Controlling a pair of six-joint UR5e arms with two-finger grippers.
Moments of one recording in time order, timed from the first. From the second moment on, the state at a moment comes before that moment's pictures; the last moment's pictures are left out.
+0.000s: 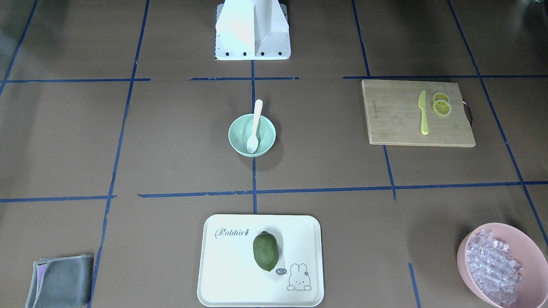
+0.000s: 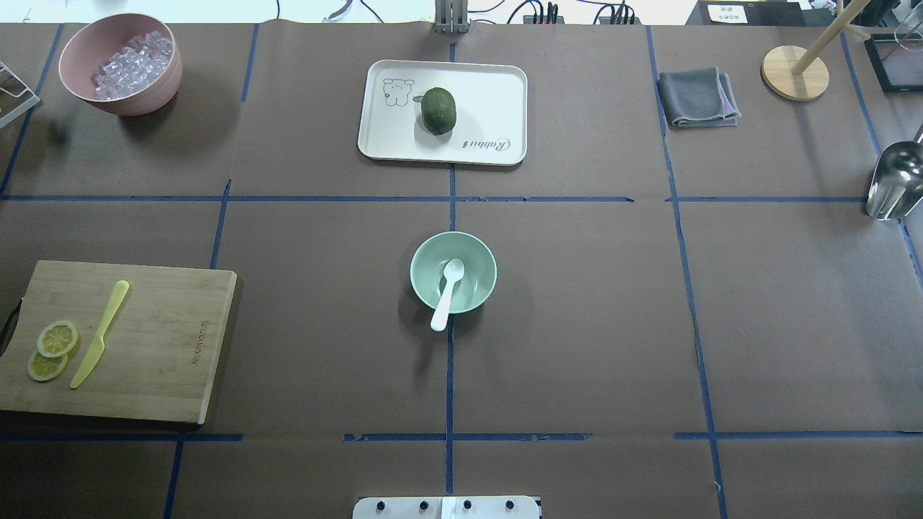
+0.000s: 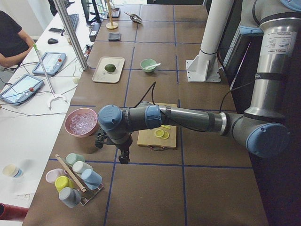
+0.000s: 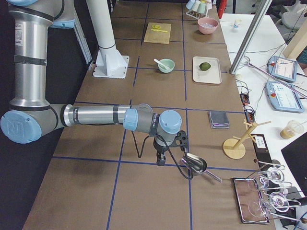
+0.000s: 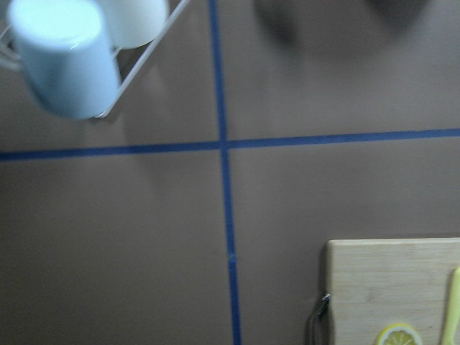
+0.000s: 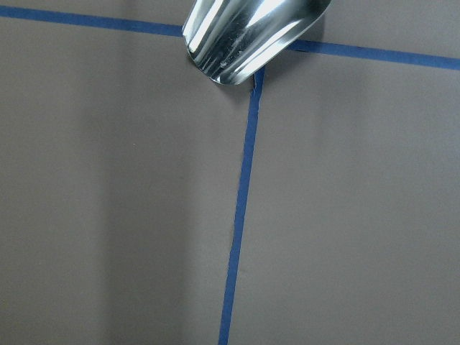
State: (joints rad) left arm -1.64 -1.61 -1.65 -1.27 -2.40 0.18; right arm 1.56 -1.68 1.74 -1.78 2.35 -0.21
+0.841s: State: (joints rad) left arm -1.62 -1.51 -1.72 -1.36 -2.29 0.11; right arm 1.55 -1.66 1.68 -1.70 2.35 -0.21
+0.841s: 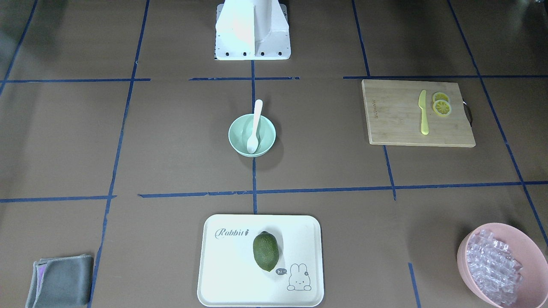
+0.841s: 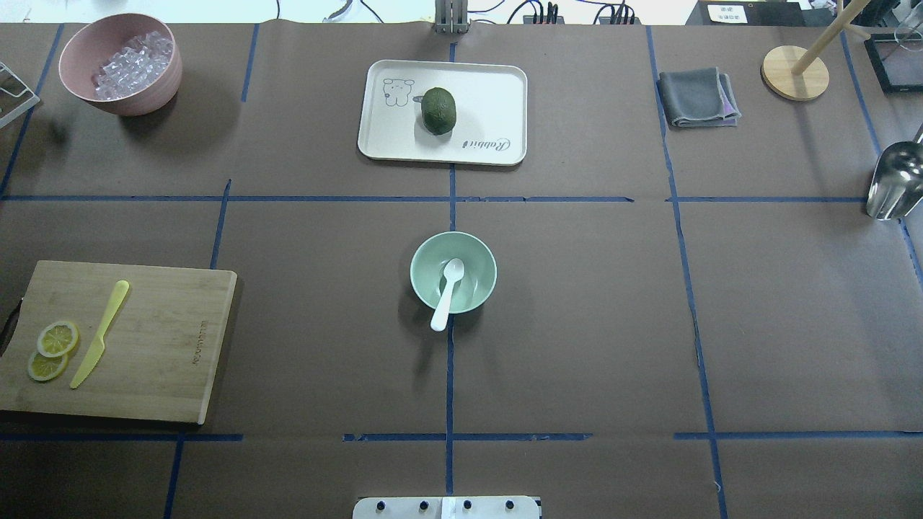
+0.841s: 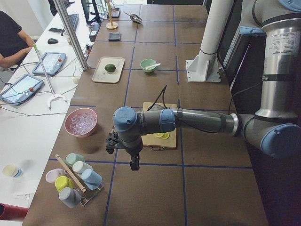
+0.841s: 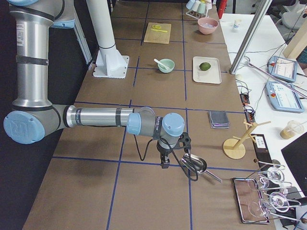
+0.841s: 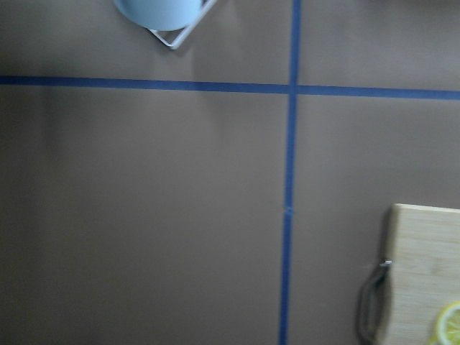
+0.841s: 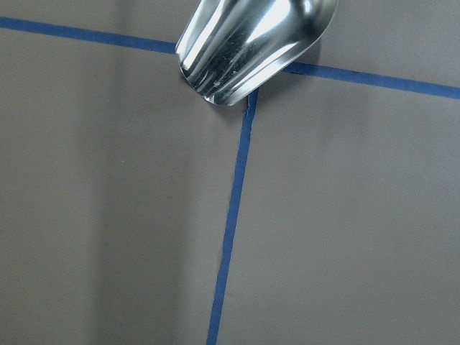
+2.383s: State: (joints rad) left arm -1.59 -1.44 -1.76 -1.44 -2.33 0.10; right arm 1.52 -1.62 1.68 -1.70 2.35 -0.14
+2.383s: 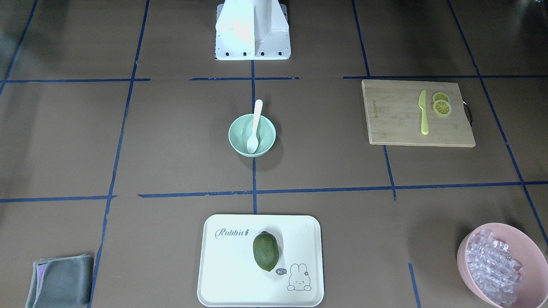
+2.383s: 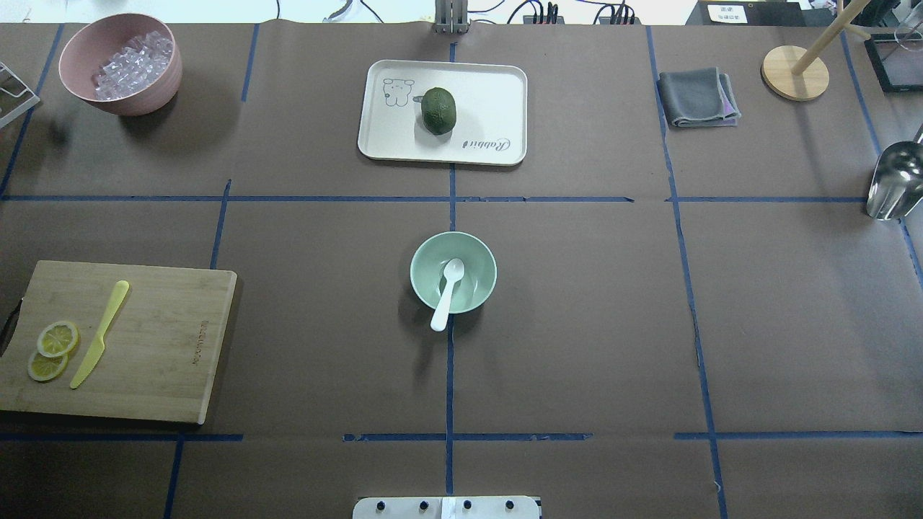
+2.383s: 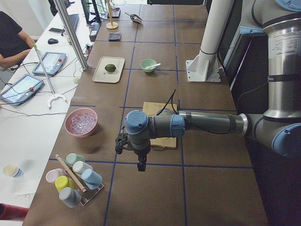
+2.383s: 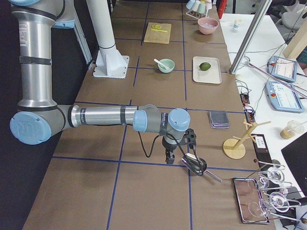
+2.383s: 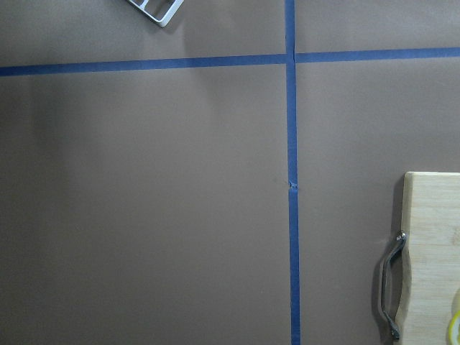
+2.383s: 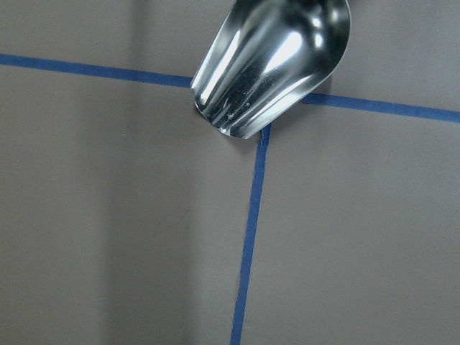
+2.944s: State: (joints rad) left arm -1.53 -1.43 -1.77 -1.43 -2.33 0.10; right arm 1.52 -1.62 1.67 -1.70 2.35 -0.14
